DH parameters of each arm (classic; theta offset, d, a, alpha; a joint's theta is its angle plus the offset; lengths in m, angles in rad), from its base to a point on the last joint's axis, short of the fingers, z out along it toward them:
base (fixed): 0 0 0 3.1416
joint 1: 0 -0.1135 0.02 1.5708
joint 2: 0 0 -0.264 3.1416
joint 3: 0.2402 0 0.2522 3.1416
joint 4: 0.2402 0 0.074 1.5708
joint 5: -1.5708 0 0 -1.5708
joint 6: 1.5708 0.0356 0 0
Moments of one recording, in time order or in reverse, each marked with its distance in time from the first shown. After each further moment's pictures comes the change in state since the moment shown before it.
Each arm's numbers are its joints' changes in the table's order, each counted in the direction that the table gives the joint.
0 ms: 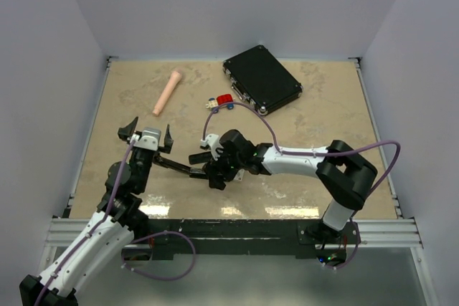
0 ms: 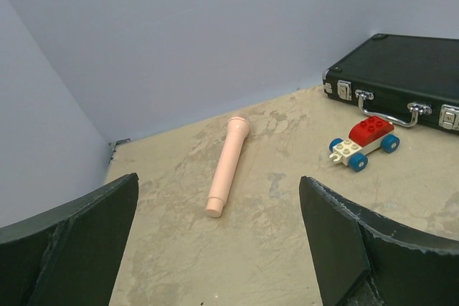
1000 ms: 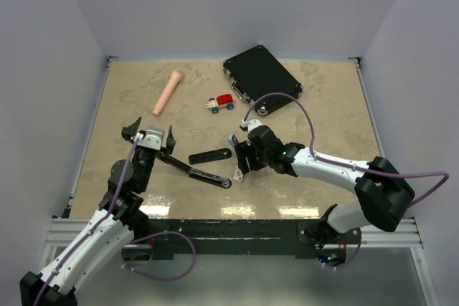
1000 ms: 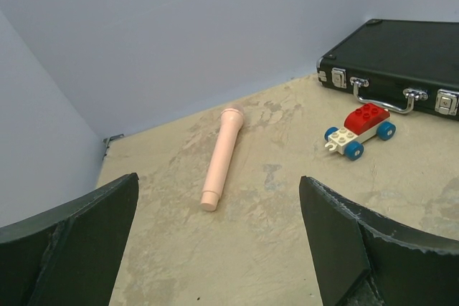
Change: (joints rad) left arm 0.000 0.033 -0.008 -0.004 -0.016 0.003; right arm 0.134 -0.288 -0.154 0.130 -0.335 0.258
